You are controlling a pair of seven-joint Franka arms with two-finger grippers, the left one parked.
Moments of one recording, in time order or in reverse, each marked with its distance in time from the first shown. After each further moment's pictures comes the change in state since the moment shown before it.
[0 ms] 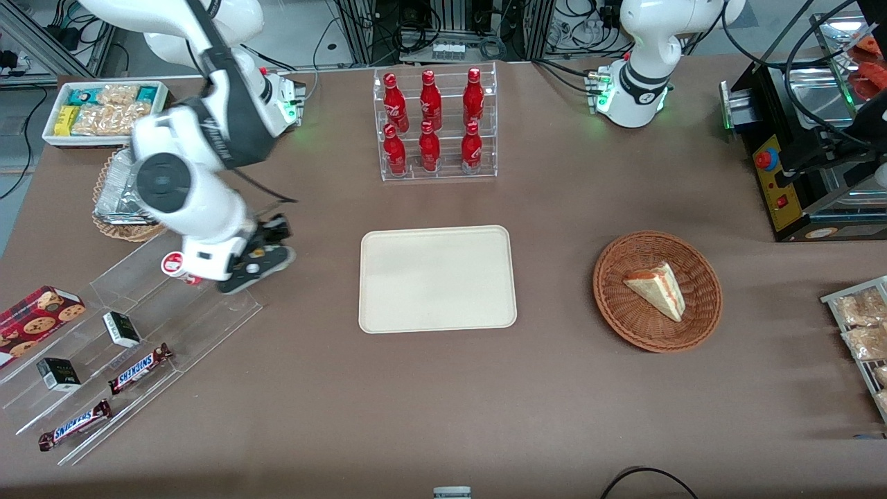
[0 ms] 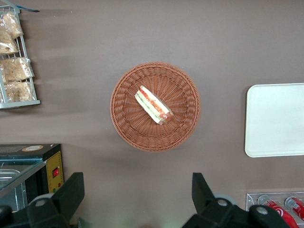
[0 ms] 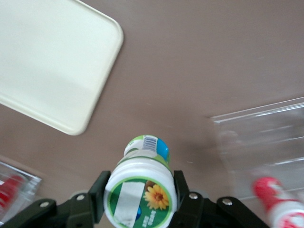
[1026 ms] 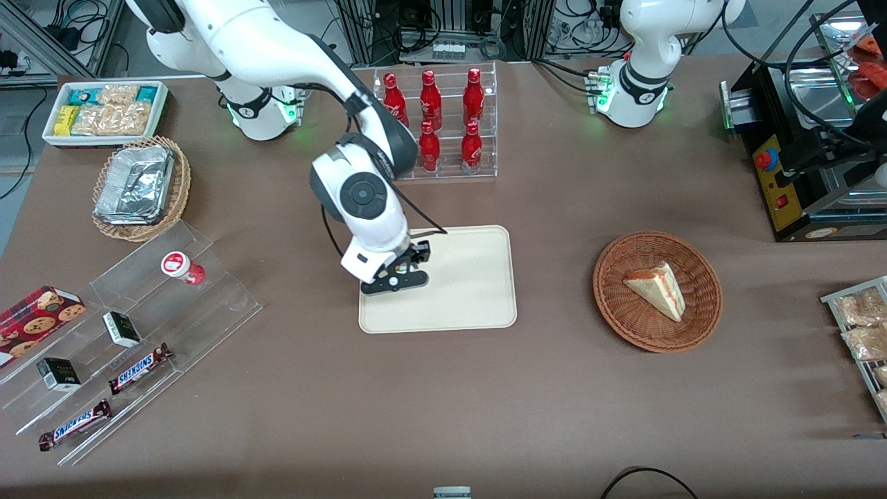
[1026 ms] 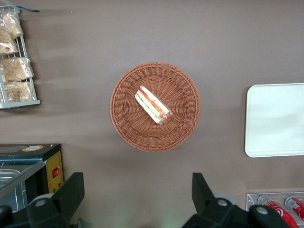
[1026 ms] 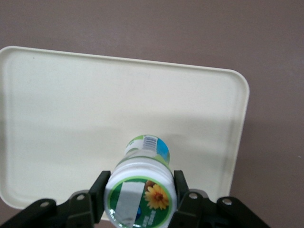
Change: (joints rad) arm 0.295 0.380 -0.002 0.219 0.072 0.317 0.595
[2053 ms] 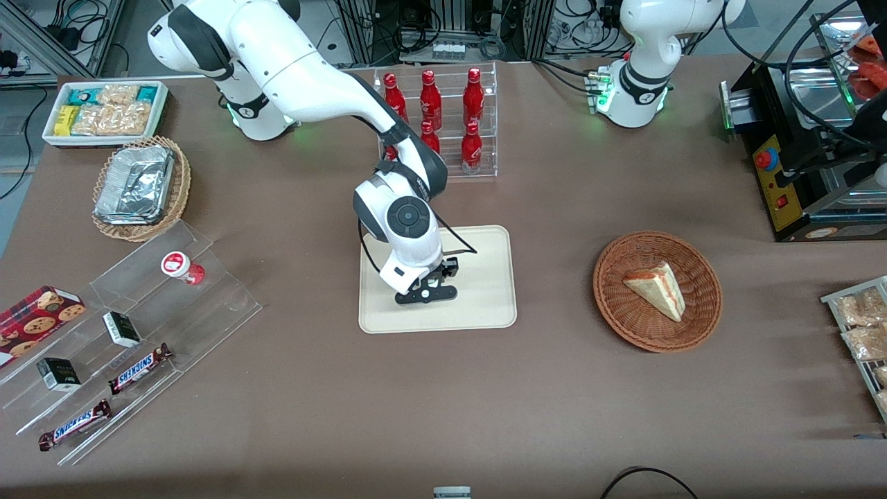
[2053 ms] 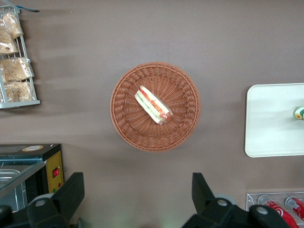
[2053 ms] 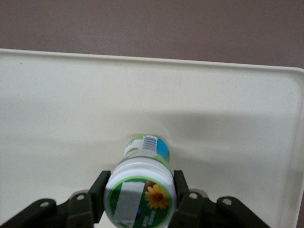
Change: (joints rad) arm 0.043 0.185 -0.002 0.111 0.000 0.085 0.078
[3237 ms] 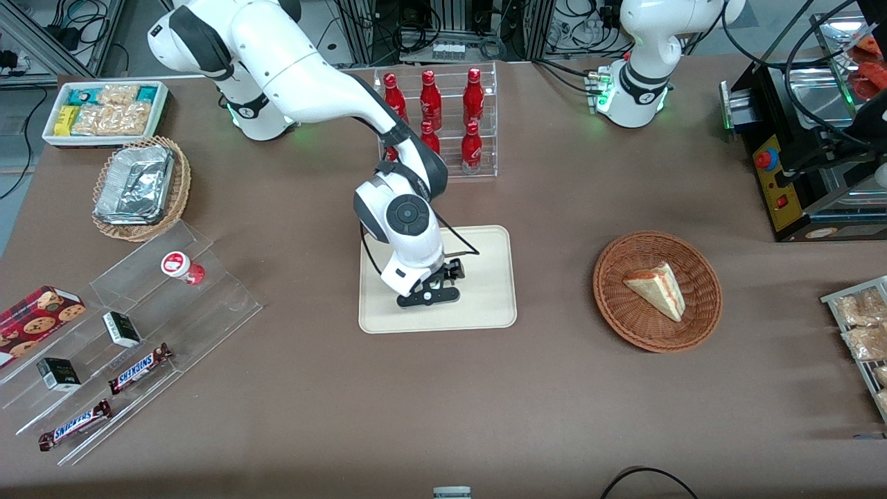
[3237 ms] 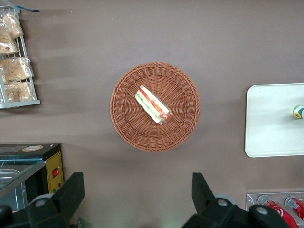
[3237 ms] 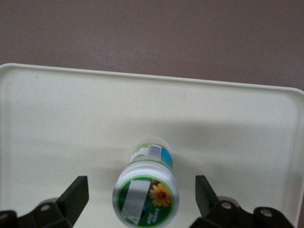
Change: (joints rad) arm 0.001 -0.013 -0.010 0.016 -0.012 -0.001 -0.038
